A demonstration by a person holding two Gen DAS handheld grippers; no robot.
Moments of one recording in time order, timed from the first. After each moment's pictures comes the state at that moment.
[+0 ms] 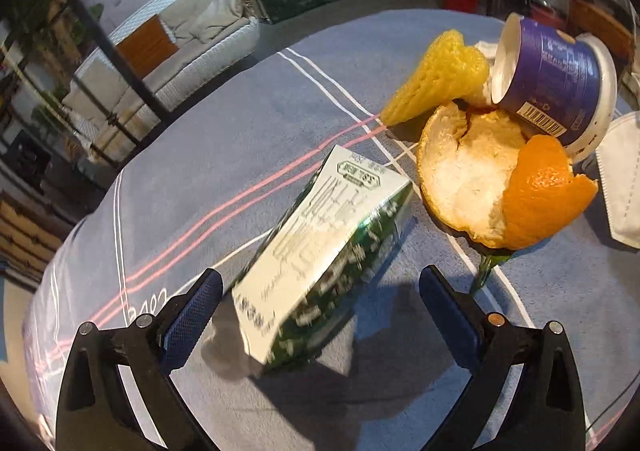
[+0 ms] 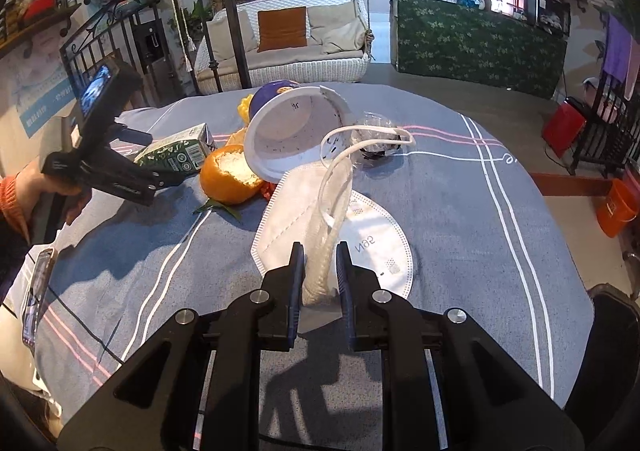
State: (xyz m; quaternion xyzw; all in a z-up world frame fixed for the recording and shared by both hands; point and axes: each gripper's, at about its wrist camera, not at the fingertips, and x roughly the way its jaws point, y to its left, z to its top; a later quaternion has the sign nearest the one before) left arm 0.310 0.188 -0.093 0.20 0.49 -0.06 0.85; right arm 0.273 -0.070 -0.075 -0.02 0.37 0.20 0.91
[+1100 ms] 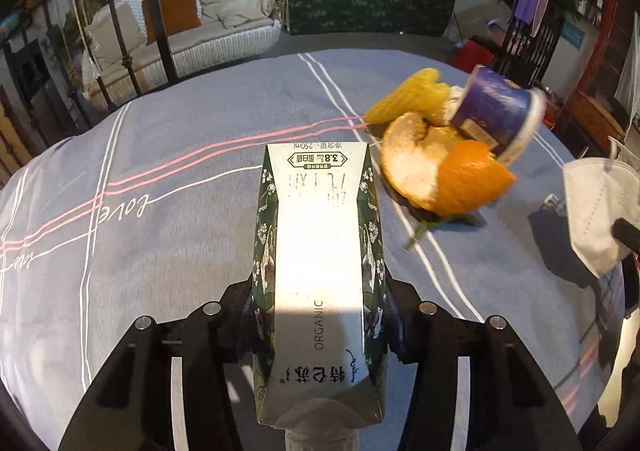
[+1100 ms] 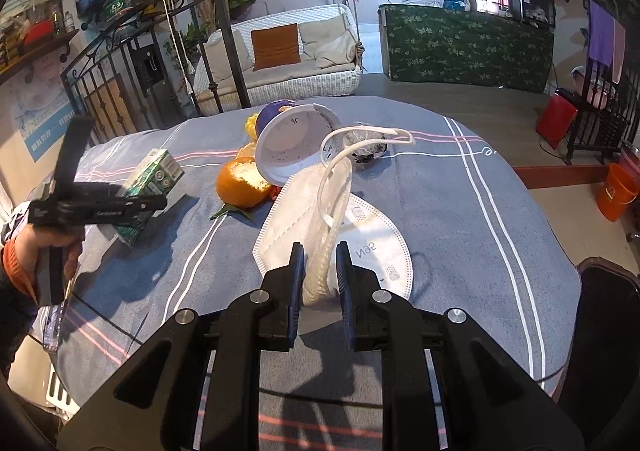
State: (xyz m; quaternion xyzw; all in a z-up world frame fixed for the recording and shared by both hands) left arm 0.231 0.209 -0.074 0.03 0.45 -0.07 0.89; right arm 0.232 -0.095 -0.060 0.02 0.35 0.19 0.92
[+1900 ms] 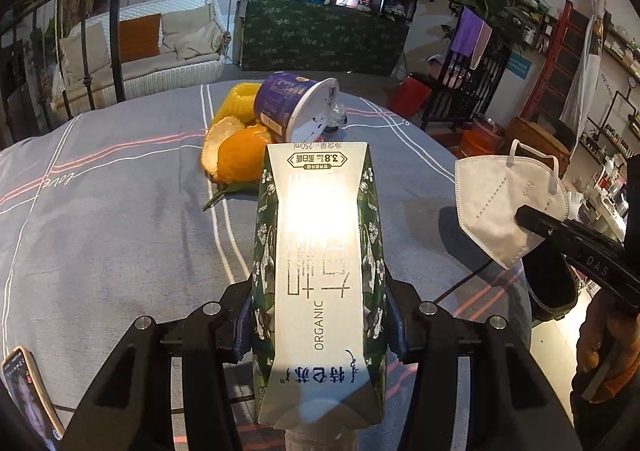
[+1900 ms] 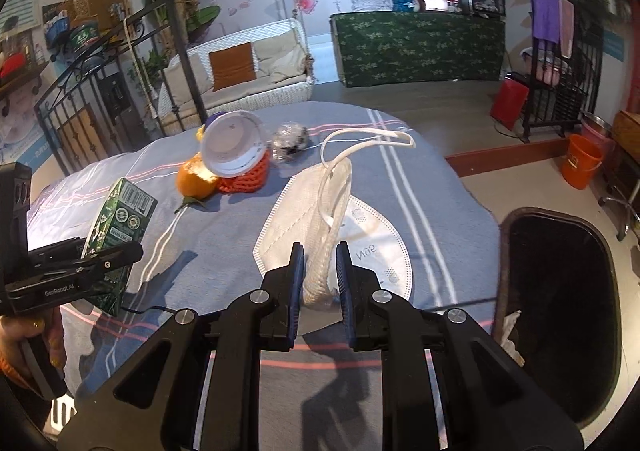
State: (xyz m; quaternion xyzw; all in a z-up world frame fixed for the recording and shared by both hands) left arm 0.149 0.089 -0.070 -0.03 0.38 -0.14 0.92; right arm 0.174 -0.177 -0.058 0.06 0.33 0.12 0.93
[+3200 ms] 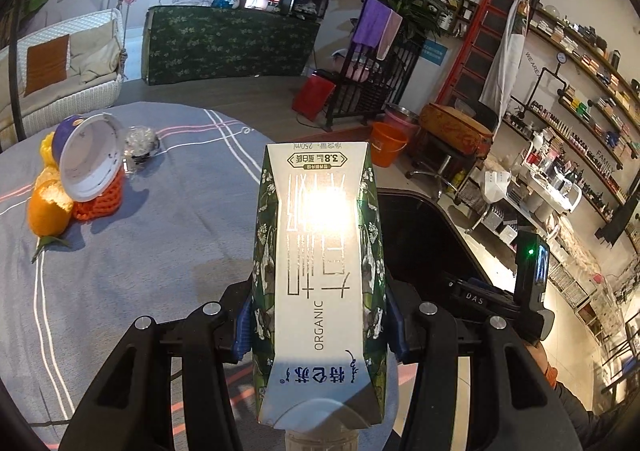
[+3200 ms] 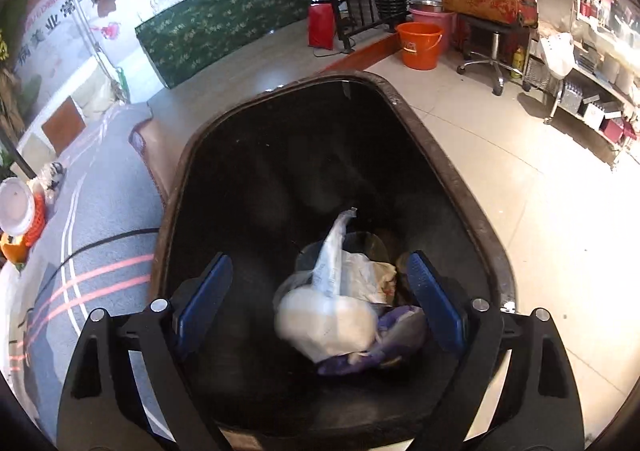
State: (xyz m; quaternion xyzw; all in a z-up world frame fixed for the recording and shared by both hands) left arm 0.150 -0.065 -0.059 -0.03 0.36 -0.29 0.89; right arm 0.152 -0.392 -0.168 0.21 0.40 -0.16 0.88
